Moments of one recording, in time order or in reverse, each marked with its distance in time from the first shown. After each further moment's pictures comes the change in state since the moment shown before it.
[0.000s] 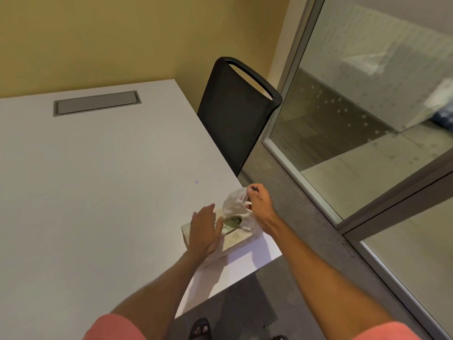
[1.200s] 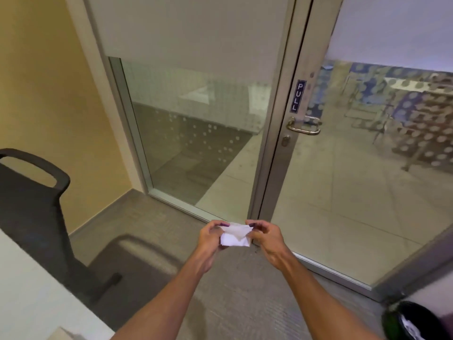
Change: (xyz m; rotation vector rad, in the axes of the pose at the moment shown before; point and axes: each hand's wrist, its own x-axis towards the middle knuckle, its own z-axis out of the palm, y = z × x) left_hand 0.047 0.437 0.243 -0.903 -0.651 -0.179; right_hand -0.042 0.052 -0.470 0.401 0.556 -0.016
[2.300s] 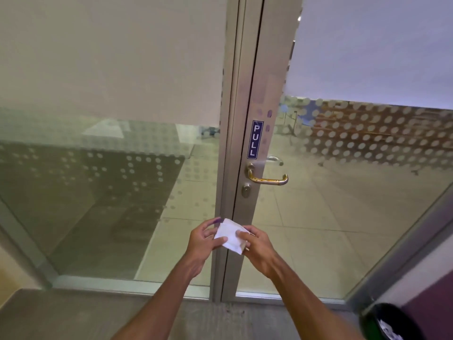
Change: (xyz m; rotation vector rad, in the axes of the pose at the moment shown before) left_hand 0.303 0.152 0.128 0.176 -0.532 0.149; right_hand 0.268 -0.109 -0.030 0.226 0.271 0.010
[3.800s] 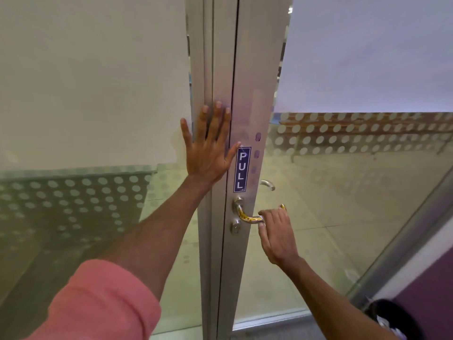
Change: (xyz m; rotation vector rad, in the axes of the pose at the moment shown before) left_hand 0.250 0.213 0.092 1.316 0.663 1.490; right_hand 0.126 -0.083 -0.058 -1.450 0.595 -0.787
